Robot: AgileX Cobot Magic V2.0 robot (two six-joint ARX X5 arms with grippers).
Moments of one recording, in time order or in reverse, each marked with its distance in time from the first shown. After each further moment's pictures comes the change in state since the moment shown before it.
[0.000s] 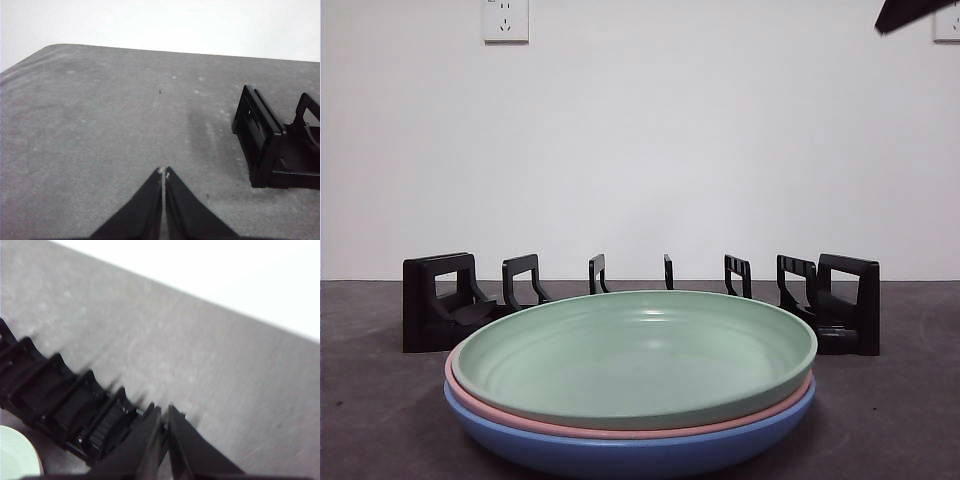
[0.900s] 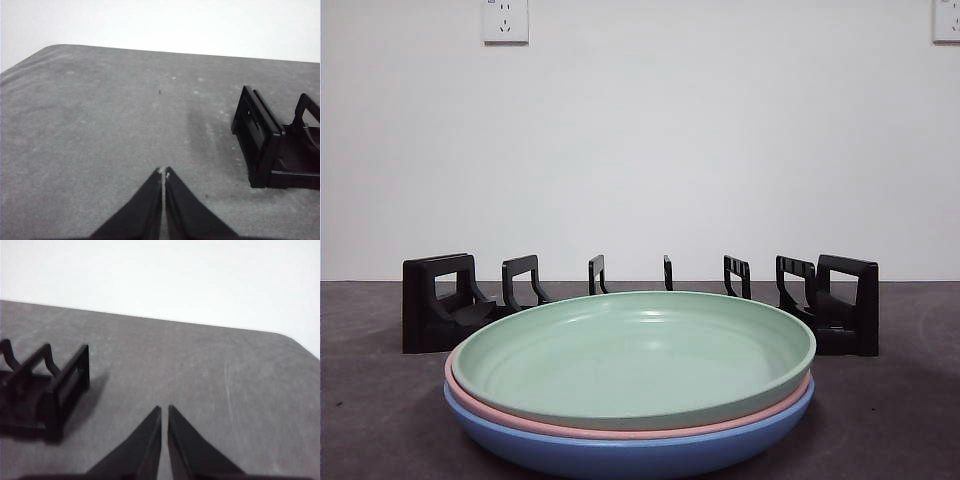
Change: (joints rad) left arm 0.000 -0.001 0.000 0.000 0.000 0.000; right arm -0.105 -1.052 -1.102 0.427 0.319 0.123
